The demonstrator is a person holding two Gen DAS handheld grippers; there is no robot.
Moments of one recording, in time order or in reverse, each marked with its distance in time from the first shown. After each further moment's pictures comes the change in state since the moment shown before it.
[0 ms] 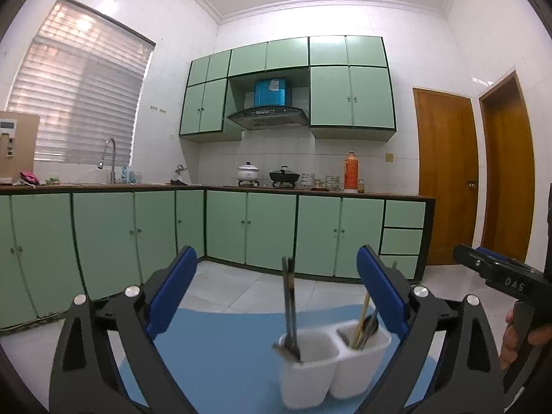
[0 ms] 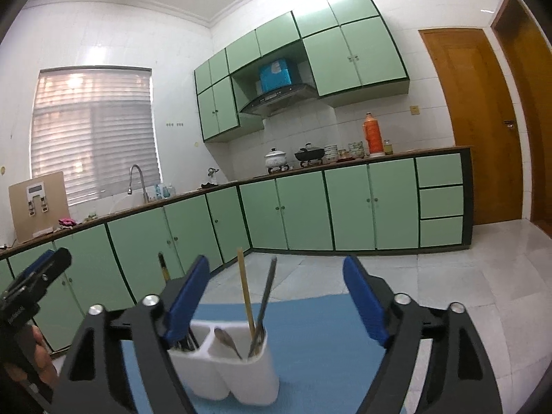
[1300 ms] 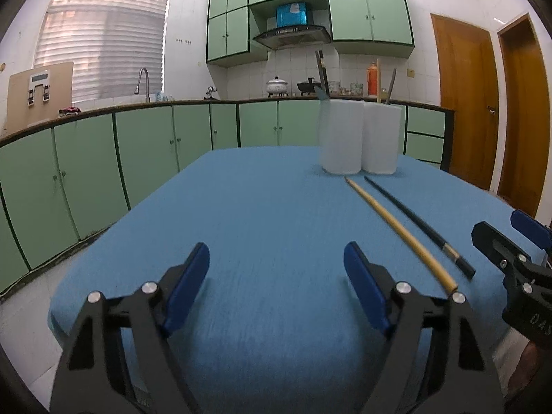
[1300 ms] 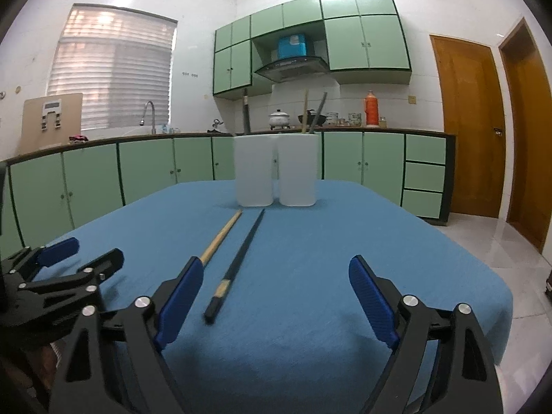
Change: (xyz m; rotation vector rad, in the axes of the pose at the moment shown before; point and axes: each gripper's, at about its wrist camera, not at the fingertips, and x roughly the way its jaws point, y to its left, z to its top) left arm -0.173 0.047 -0.226 0.036 0.330 0.128; right arm -0.160 0.111 -0.267 -0.161 0.101 -0.067
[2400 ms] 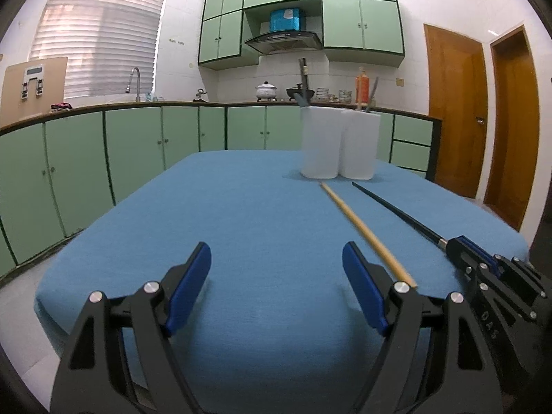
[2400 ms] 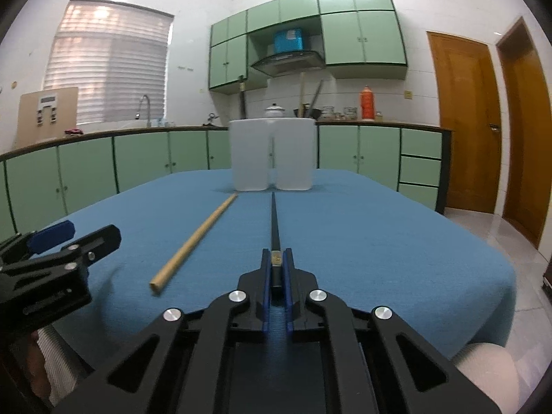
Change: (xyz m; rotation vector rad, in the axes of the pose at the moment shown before) left arm -0.013 -0.022 -0.002 -0.028 -0.024 -0.075; right arm 0.001 -0.017 -0.013 0.013 0.019 -0.036
